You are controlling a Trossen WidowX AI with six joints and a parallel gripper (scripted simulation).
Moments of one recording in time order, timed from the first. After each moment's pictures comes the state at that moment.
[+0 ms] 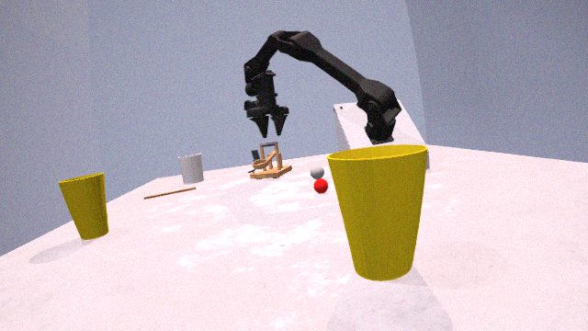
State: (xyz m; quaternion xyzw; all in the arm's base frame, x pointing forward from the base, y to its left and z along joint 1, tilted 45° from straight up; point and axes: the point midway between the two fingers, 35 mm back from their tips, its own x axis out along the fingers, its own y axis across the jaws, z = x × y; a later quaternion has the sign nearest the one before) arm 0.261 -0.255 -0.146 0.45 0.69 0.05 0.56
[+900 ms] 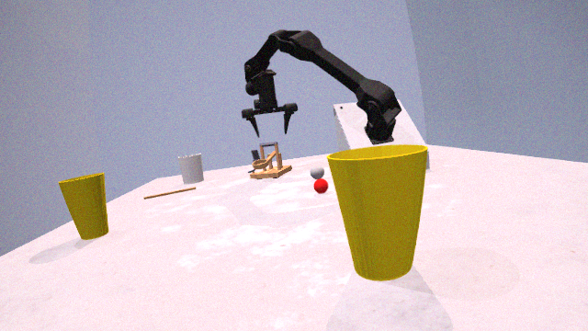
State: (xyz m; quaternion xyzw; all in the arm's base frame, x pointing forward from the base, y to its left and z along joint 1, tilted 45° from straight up) arm 0.260 -0.257 -0.143 0.66 0.64 -0.26 0.30
